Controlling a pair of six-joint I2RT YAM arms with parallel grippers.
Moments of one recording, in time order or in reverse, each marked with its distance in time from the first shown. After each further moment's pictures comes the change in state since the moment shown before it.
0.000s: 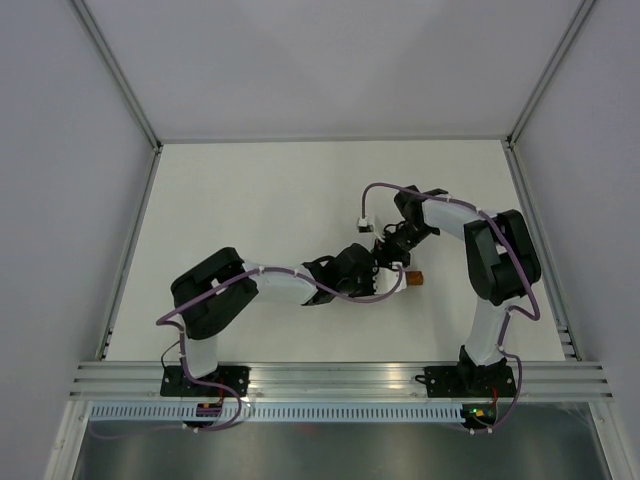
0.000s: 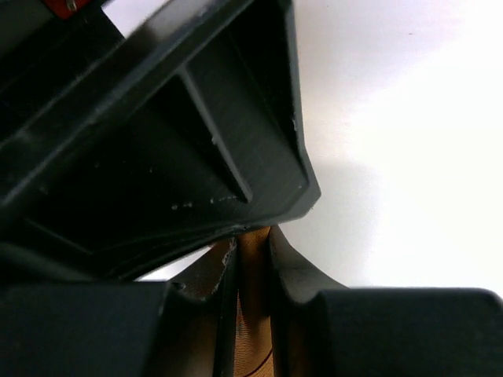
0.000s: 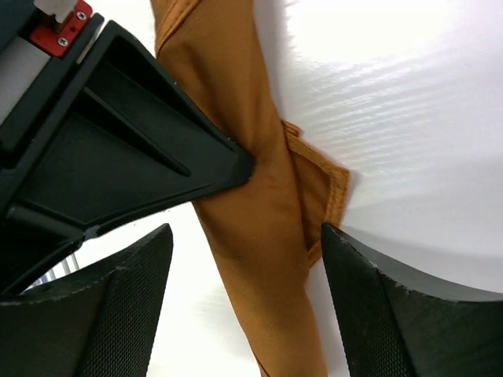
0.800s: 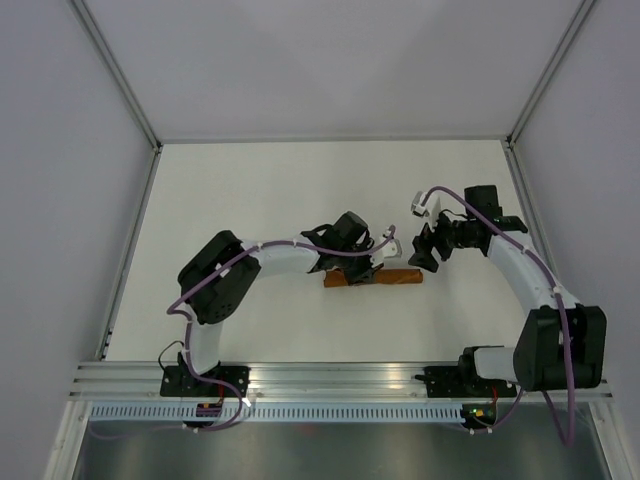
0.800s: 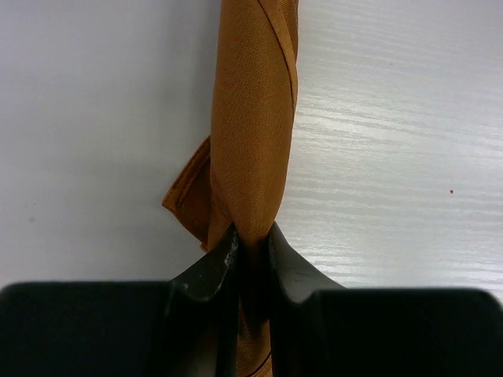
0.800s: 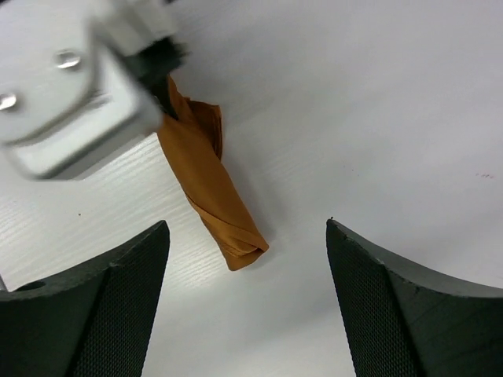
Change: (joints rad) left arm 0.152 0.086 0.221 -0.288 0.344 -0.166; right arm -0.276 -0.570 -0.282 0.270 -0.018 0.081
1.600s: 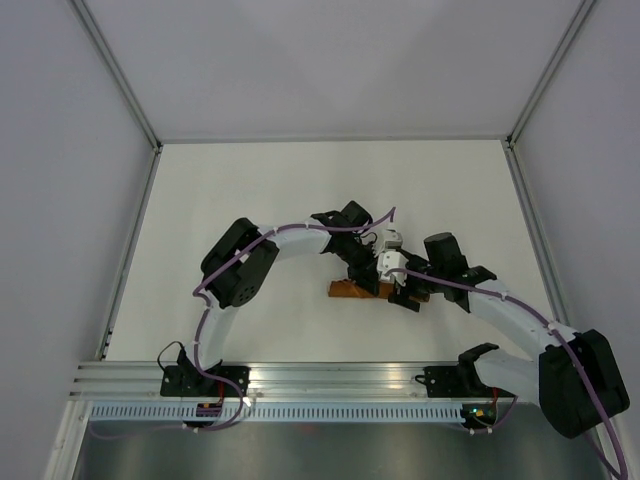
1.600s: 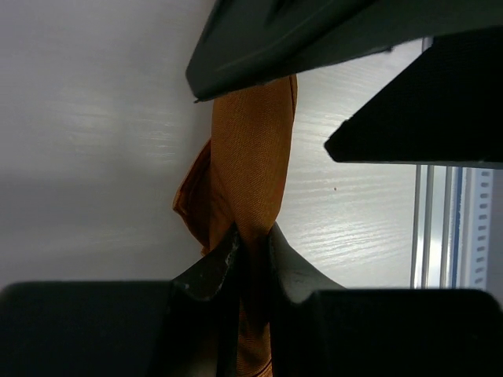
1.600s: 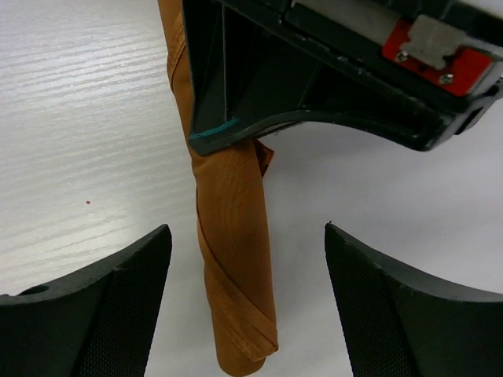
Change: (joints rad) left arm 0.071 0.198 0.253 -0.304 0.417 -0.089; right arm 0.337 -0.264 -0.433 0.327 0.227 -0.067
